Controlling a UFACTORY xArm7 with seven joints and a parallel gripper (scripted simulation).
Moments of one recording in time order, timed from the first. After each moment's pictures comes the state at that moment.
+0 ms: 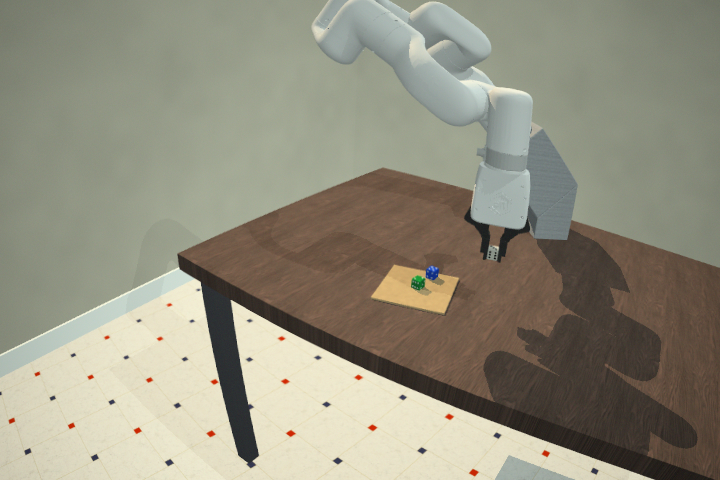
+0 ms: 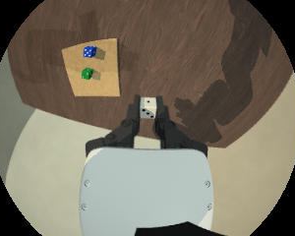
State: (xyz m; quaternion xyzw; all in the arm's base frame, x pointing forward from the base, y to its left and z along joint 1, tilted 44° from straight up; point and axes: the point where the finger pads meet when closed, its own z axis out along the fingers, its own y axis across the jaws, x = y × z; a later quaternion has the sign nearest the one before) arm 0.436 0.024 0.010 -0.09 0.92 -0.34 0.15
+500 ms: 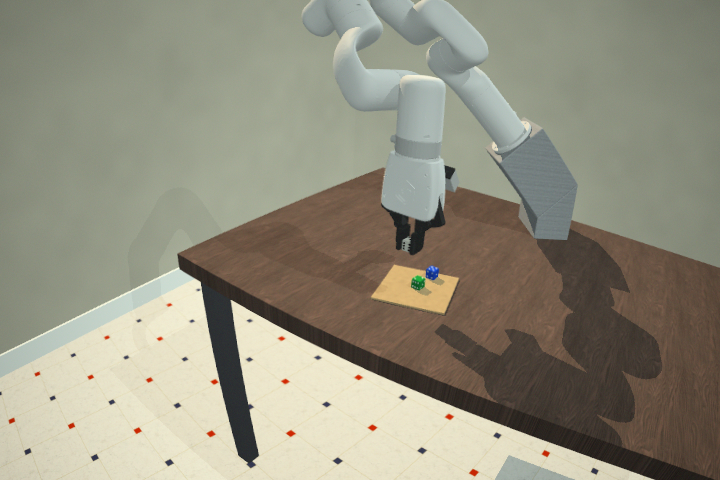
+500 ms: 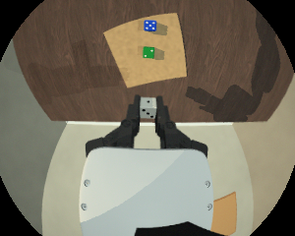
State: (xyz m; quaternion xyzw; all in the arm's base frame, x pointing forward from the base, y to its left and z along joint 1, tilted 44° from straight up) arm 0.477 -0.077 0.117 0.07 0.92 -0.32 0.21
